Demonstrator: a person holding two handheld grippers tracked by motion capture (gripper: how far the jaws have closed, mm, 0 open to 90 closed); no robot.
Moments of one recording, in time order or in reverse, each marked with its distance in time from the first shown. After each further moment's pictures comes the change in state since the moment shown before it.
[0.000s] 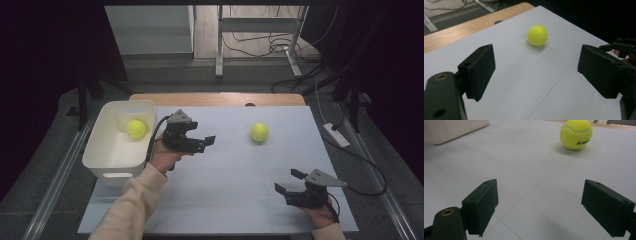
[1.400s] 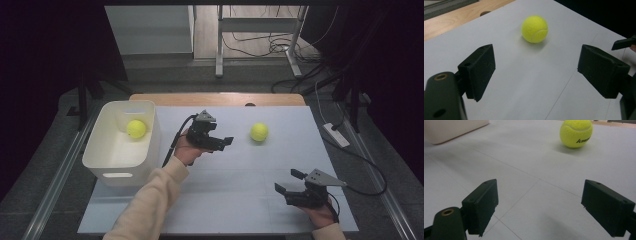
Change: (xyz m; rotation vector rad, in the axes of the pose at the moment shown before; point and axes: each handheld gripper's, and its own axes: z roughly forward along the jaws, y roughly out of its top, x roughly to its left) left arm 0.001 0.006 0.072 0.066 -0.029 0.025; right arm -0.002 -0.001 0.002 0.007 0.004 0.007
